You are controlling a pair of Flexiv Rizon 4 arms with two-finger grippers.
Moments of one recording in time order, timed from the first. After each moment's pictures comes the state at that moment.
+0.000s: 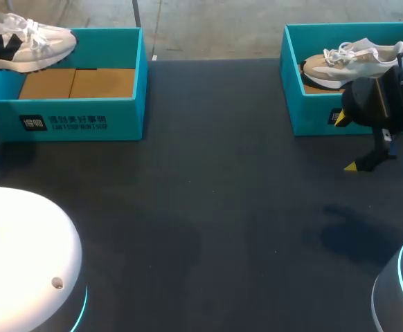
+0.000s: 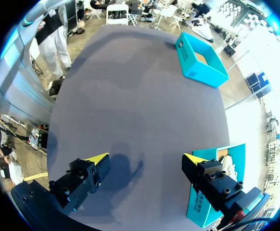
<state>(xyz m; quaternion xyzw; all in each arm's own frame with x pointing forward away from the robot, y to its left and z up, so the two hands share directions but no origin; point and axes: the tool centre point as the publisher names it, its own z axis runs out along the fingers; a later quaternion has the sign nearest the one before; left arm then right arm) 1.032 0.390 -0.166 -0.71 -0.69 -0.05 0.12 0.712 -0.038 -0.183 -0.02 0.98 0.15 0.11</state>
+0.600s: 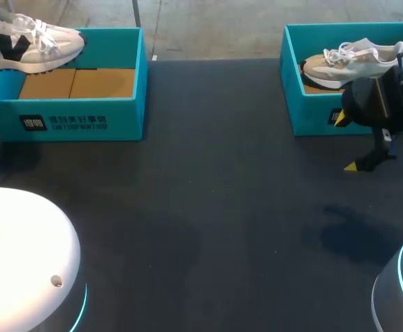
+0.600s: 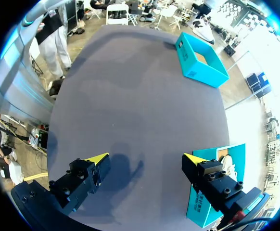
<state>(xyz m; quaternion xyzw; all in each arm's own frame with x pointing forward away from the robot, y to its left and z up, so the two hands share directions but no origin) 1.037 0.377 -0.167 -0.72 -0.68 -0.07 0.11 0.712 -0.038 -0.183 -0.02 0.98 0.15 0.11</state>
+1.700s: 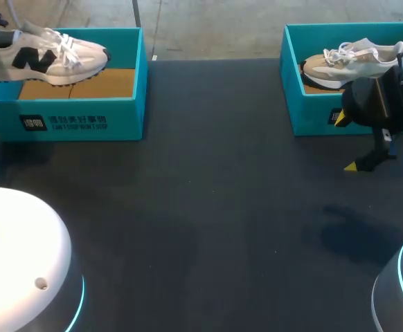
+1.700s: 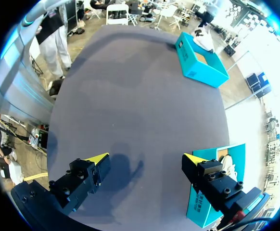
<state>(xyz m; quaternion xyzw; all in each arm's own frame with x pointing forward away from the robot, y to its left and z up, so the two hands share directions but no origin) 1.076 0.330 -0.220 -0.77 -0.63 -0.08 0.08 0.712 -0.038 -0.183 -0.02 0.98 0.15 0.11</state>
